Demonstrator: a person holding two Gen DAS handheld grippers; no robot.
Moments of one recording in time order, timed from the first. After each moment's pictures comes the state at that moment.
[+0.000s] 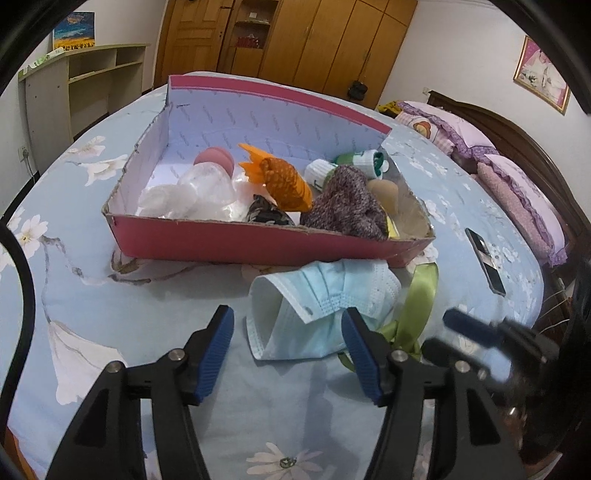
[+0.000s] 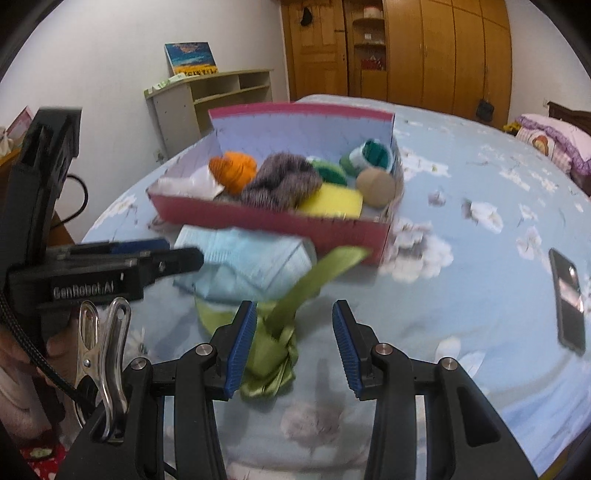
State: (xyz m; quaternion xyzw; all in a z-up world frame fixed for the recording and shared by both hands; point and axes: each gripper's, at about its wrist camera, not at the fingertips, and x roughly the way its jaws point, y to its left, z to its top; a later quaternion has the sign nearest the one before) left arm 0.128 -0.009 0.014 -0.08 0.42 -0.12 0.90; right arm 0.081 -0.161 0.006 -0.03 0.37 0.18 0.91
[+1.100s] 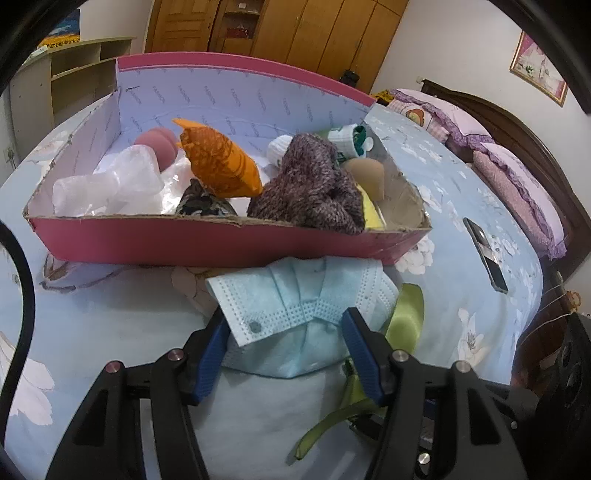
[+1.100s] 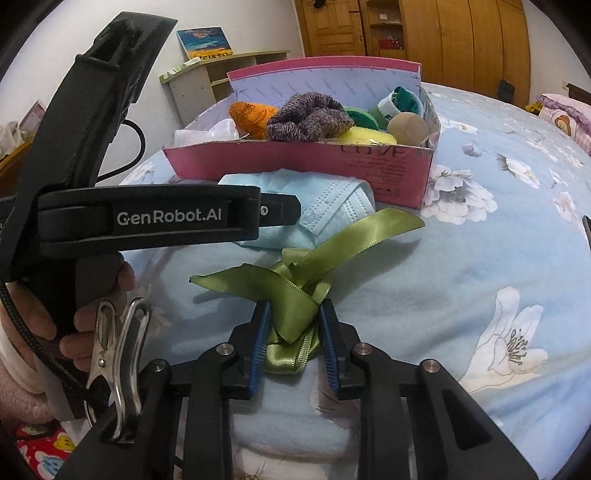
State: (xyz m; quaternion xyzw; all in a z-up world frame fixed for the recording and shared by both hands) left arm 0.158 -0.054 -0.009 -0.08 0.43 -0.14 0.89; right arm 0.074 -0.152 -0.031 -0.01 0.40 0.22 0.89
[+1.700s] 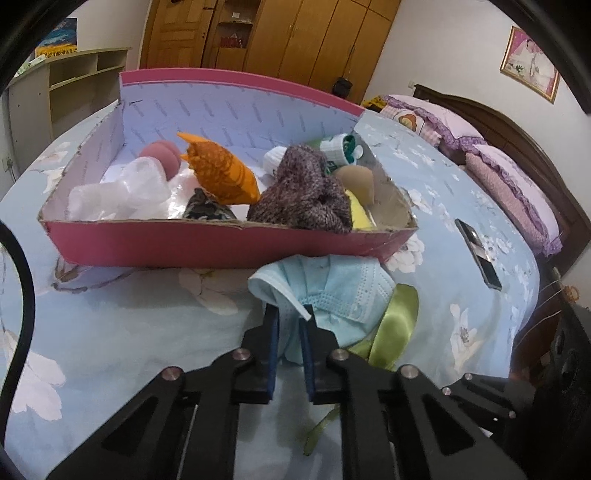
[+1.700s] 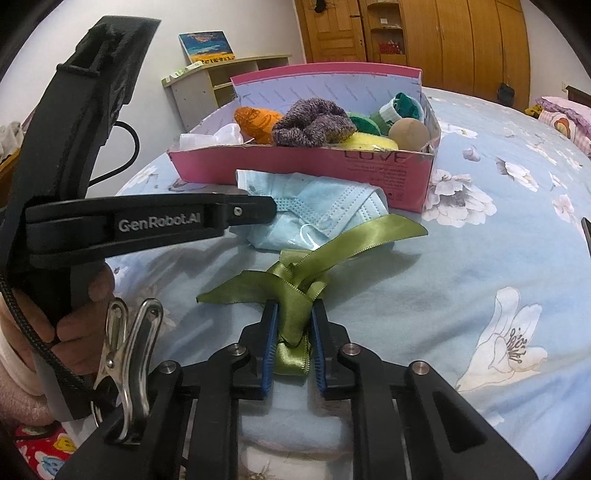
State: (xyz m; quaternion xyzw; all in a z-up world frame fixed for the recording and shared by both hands) left arm 0.142 -0.046 -0.001 -0.08 0.41 -0.15 0.90; right arm 0.068 -0.152 -0.028 -0.01 0.39 0.23 0.89
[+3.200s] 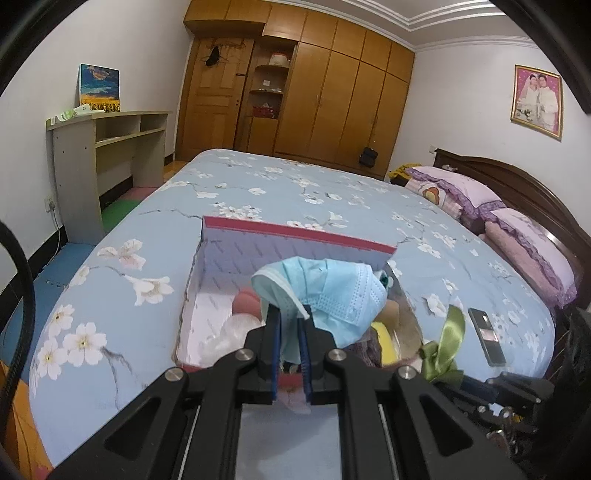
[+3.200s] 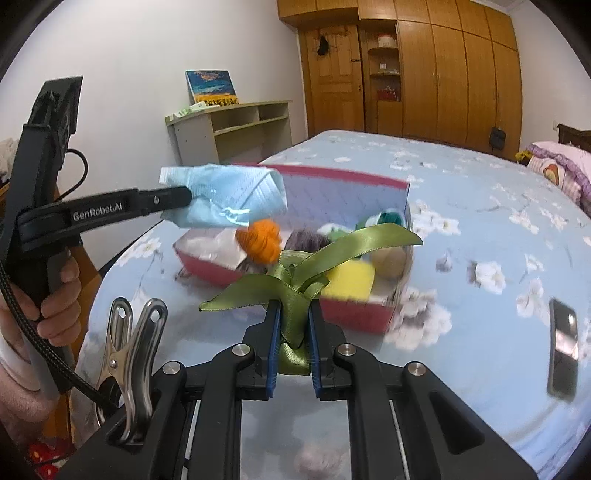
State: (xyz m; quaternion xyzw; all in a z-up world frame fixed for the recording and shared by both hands) left arm 0.145 0.013 0.103 -0.08 0.29 -0.07 0.95; right arm 0.093 -0.158 0.063 -0.03 0.31 0.21 0.93
